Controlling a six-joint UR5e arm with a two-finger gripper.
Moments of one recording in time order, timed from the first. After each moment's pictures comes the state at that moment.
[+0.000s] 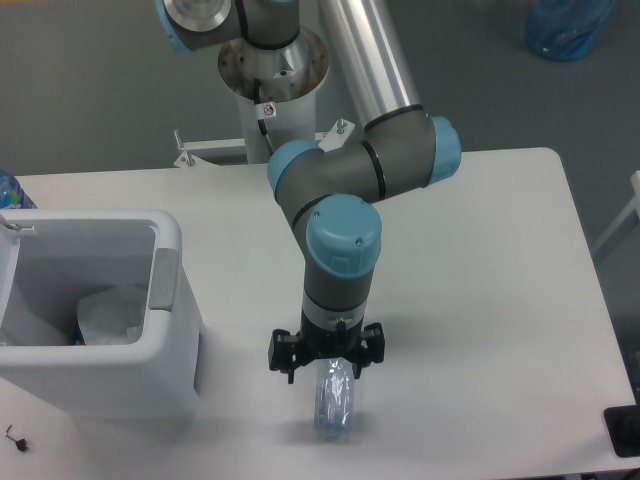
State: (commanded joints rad) arm 2.37 -2.13 -1.47 -0.92 1.43 0.40
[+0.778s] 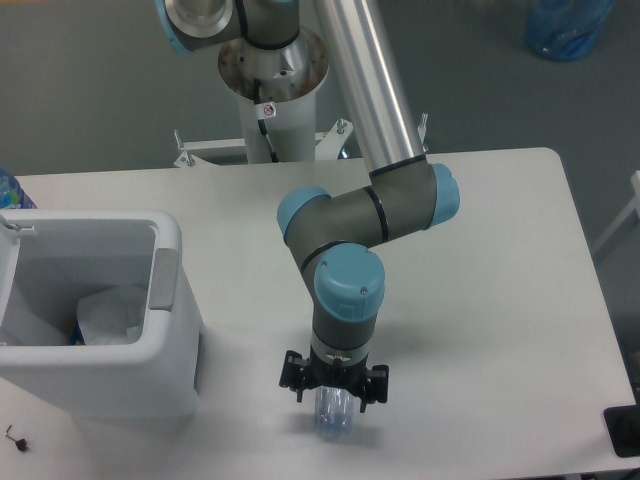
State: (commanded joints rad) arm 2.37 -2.23 -1.44 -0.84 1.47 0.55
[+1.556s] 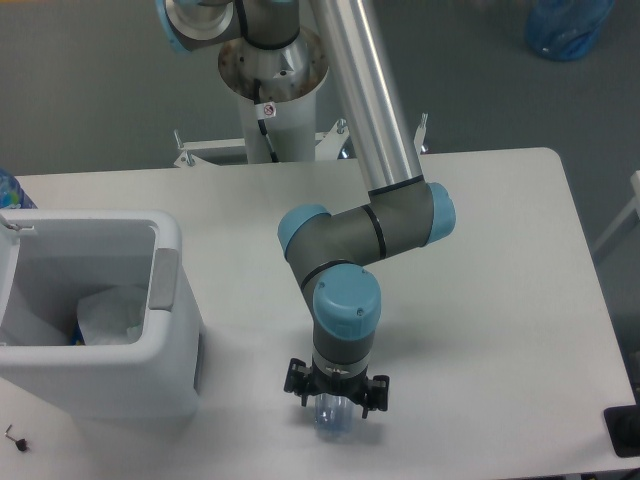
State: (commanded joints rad) arm 2.34 -2.27 -1.44 -0.84 1.52 0.56
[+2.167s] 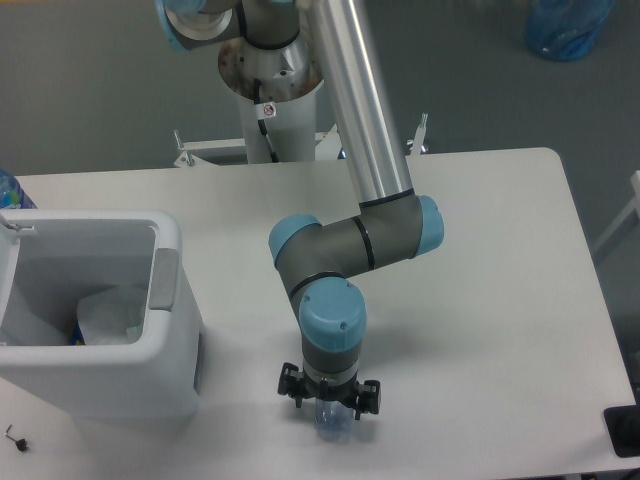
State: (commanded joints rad) arm 2.33 -2.29 -1.44 -0.84 1.54 0.55
